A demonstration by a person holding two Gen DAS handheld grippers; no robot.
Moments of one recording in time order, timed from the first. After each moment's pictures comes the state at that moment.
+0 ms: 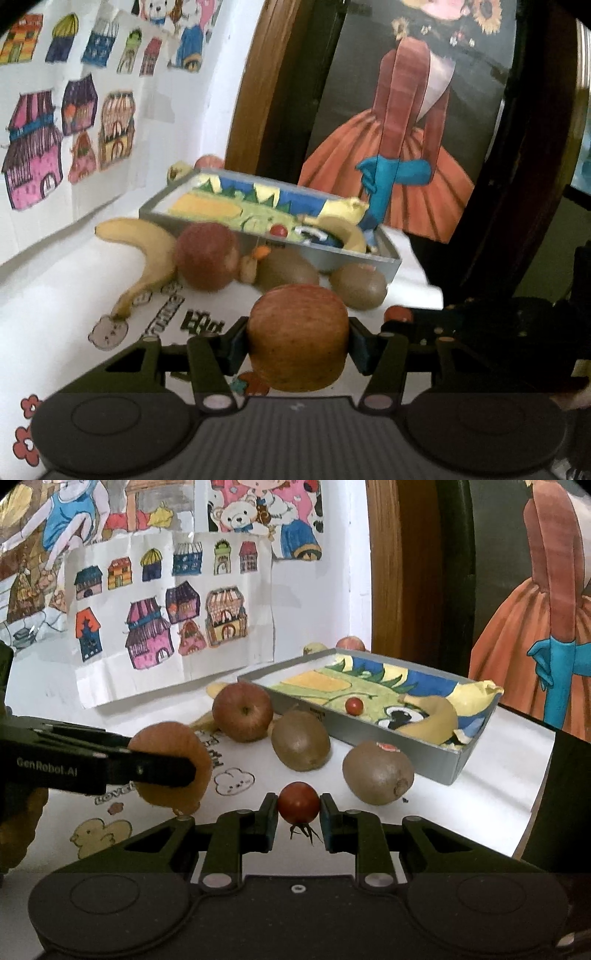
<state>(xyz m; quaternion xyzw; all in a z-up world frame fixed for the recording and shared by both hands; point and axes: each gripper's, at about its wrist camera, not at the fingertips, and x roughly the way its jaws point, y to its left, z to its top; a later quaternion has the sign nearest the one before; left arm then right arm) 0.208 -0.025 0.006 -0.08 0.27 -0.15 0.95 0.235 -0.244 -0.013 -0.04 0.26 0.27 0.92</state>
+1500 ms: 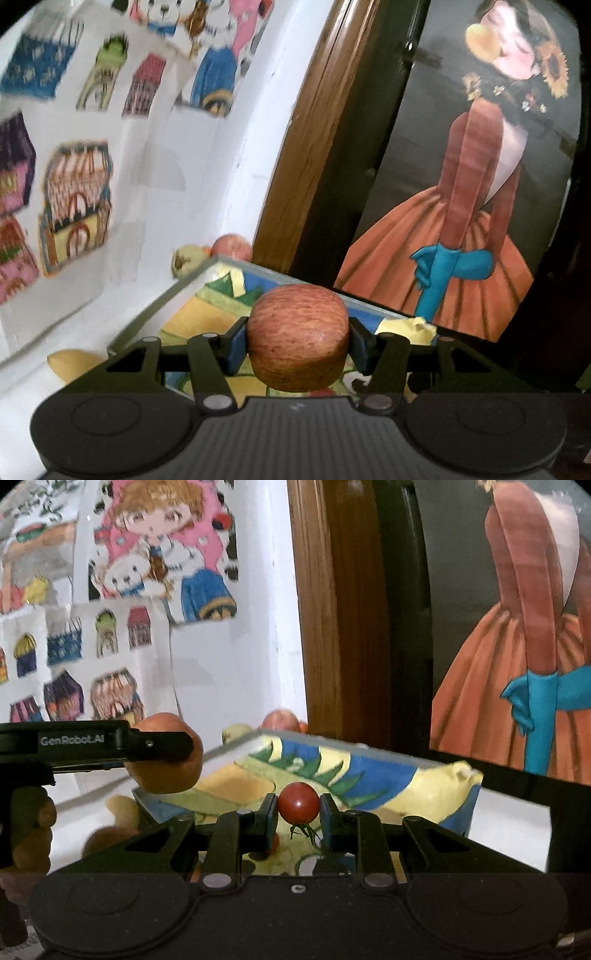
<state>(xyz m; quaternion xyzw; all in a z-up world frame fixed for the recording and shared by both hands) 0.393 -0.025 0.021 -0.13 0.20 -0.09 0.97 0.401 -0.245 -0.002 0.01 0.21 0.20 0.96</state>
